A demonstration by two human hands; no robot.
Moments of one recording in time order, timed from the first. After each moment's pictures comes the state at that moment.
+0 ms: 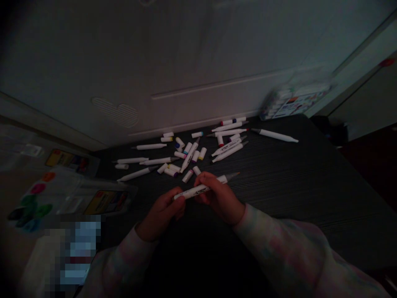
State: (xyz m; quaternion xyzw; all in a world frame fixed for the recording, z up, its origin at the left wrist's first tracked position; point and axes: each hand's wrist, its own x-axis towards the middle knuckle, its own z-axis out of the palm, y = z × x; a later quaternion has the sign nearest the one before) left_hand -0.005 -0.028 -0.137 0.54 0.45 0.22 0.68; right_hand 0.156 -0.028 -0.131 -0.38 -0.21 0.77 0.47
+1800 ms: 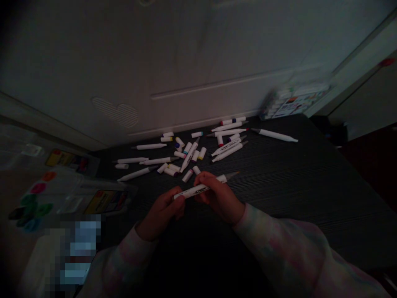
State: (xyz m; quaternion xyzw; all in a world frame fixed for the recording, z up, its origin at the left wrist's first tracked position) left_hand -0.006 -0.029 -0.139 0.54 0.44 0.22 0.68; right_hand 0.156 -0.028 -0.134 -0.38 -0.21 0.77 0.47
